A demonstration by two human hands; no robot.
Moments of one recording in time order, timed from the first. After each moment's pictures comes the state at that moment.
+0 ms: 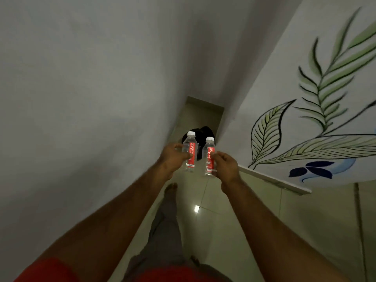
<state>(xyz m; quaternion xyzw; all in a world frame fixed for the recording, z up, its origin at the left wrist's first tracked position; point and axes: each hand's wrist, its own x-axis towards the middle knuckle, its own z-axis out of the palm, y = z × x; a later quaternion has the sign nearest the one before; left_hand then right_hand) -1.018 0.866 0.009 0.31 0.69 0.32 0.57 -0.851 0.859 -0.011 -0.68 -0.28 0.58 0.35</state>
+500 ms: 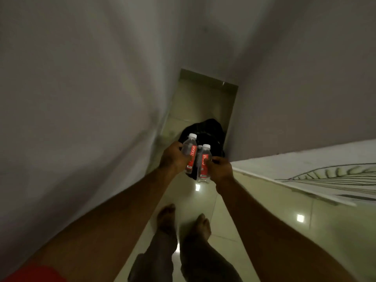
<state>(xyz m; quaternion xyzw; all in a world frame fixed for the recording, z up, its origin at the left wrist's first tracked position) -1.049 1.172 -0.356 0.41 0.74 0.12 0.52 -0.899 1.144 -0.365 -0.78 -0.20 0.55 0.21</state>
